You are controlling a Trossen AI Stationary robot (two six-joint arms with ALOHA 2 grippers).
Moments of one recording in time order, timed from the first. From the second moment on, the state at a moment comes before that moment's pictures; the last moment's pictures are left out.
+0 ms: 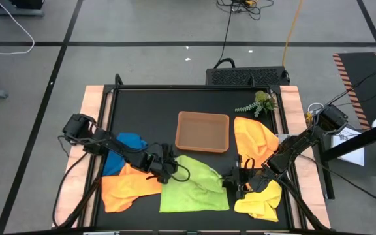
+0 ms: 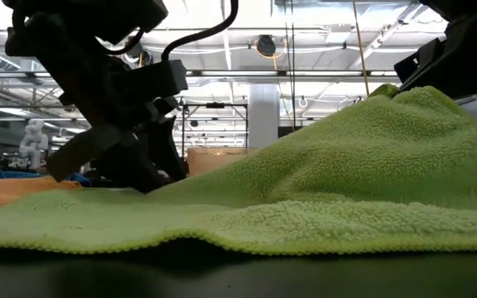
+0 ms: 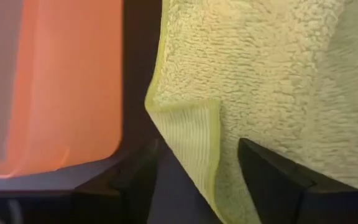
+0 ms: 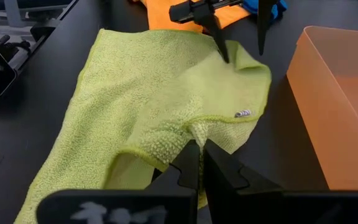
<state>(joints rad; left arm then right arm) -0.36 1.76 0.85 -0.11 -0.48 0.05 0.70 1.40 0.50 0.26 0.59 0.36</state>
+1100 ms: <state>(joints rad) -0.54 1.56 0.85 -0.15 -0.77 0.03 0.70 1.40 0.50 0.30 0.60 0.36</state>
